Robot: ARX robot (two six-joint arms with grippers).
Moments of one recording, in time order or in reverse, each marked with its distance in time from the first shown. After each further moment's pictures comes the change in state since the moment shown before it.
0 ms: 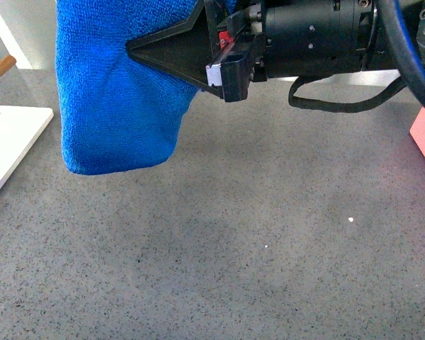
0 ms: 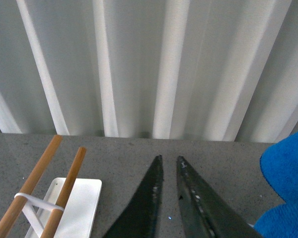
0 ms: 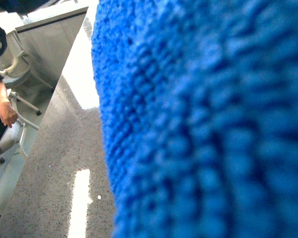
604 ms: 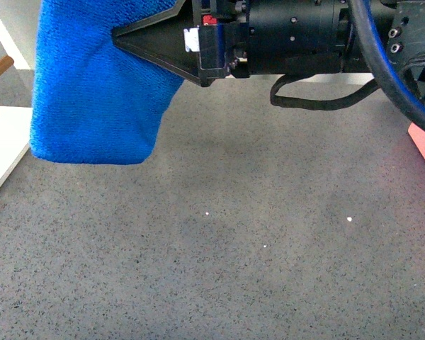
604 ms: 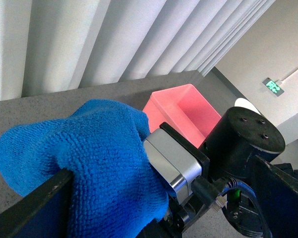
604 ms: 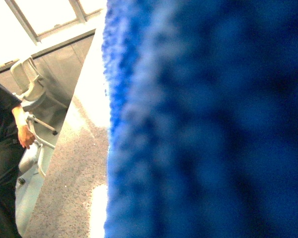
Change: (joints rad) left arm -0.091 0.303 0.541 -0.381 0.623 -0.221; right arm 0.011 0.053 0.014 0.133 -0.002 0.196
